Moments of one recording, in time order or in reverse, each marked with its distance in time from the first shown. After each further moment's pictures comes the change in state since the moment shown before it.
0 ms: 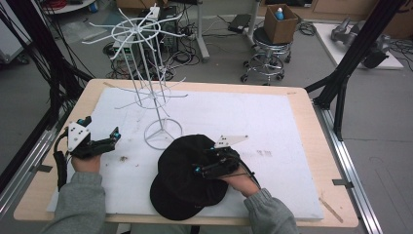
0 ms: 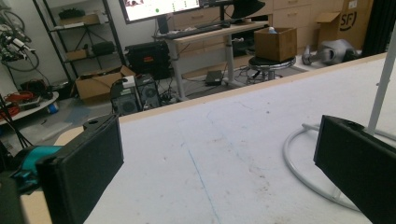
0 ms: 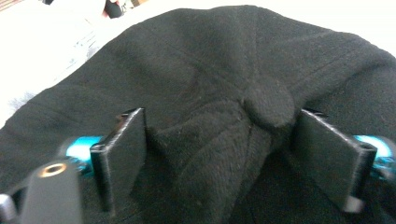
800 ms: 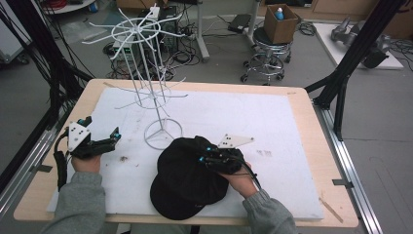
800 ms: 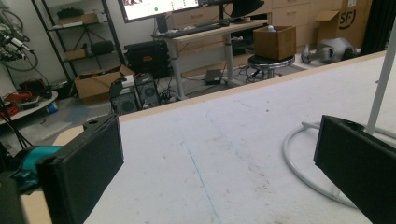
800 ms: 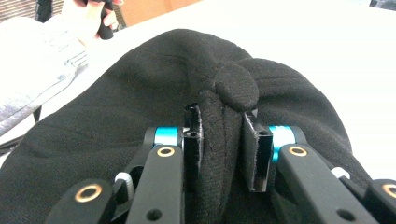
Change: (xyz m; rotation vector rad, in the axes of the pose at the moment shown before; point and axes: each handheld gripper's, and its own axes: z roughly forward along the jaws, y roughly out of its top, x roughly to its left) left arm 0.000 -0.001 0.000 0.005 -0.004 0.005; right arm 0.008 0.006 -0.013 -0.099 -0.078 -0.068
